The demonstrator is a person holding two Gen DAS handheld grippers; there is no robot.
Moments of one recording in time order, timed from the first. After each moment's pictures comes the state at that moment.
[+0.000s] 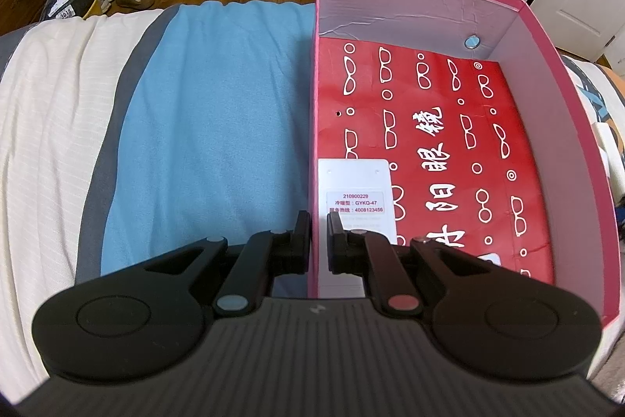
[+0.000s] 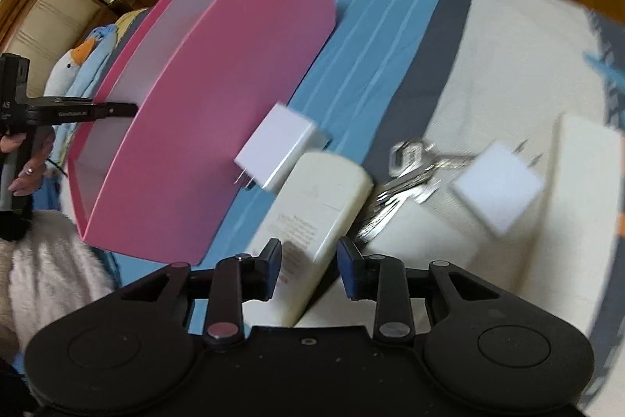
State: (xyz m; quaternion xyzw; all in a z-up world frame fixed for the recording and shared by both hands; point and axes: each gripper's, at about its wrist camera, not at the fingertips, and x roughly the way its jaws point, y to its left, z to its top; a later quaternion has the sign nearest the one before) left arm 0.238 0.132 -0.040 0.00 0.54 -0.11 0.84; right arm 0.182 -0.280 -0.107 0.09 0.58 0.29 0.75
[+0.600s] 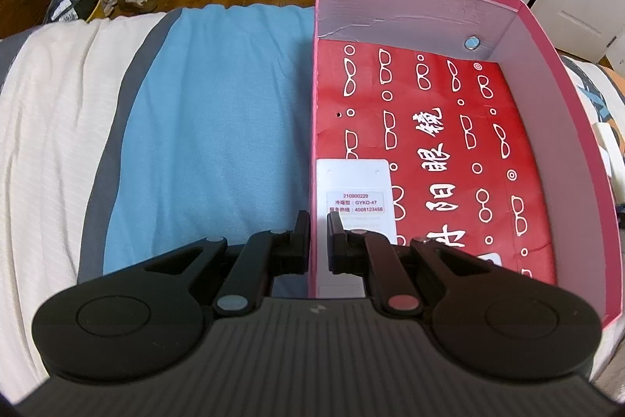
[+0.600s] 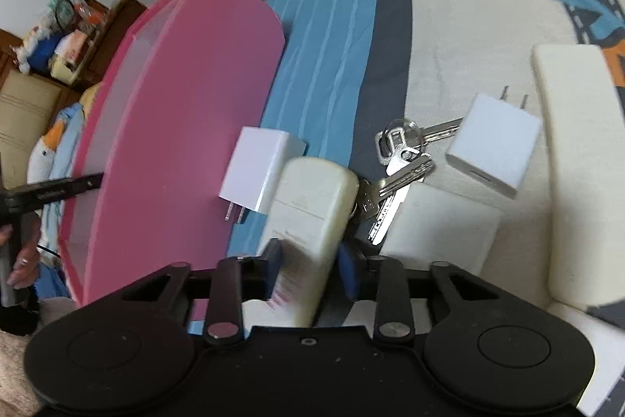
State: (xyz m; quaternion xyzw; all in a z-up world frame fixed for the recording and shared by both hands) left arm 0.233 0.129 -0.040 0.00 0.53 -0.10 0.84; right arm 0.165 -0.296 -0.105 0.22 0.54 0.20 0.79
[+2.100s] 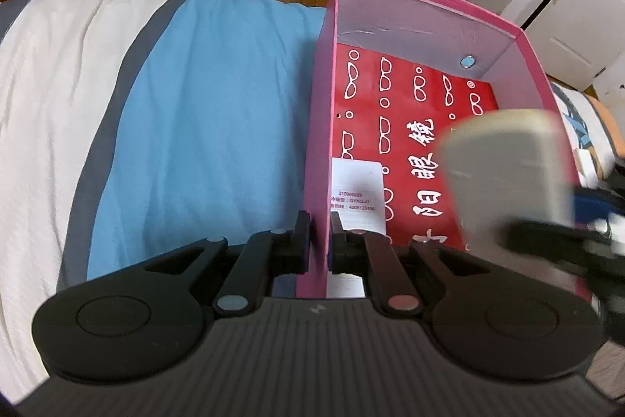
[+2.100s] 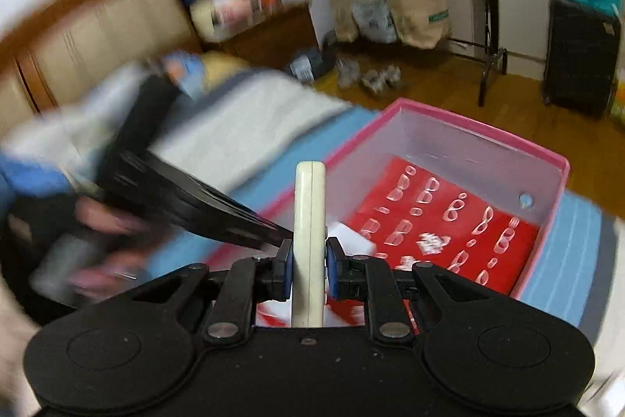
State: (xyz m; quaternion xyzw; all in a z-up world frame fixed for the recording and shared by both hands) left arm 0.232 0.148 -0.037 -0.06 0.54 -0.11 0.83; right arm 0.176 -0.063 -0.005 -0.10 0.40 0.32 0.85
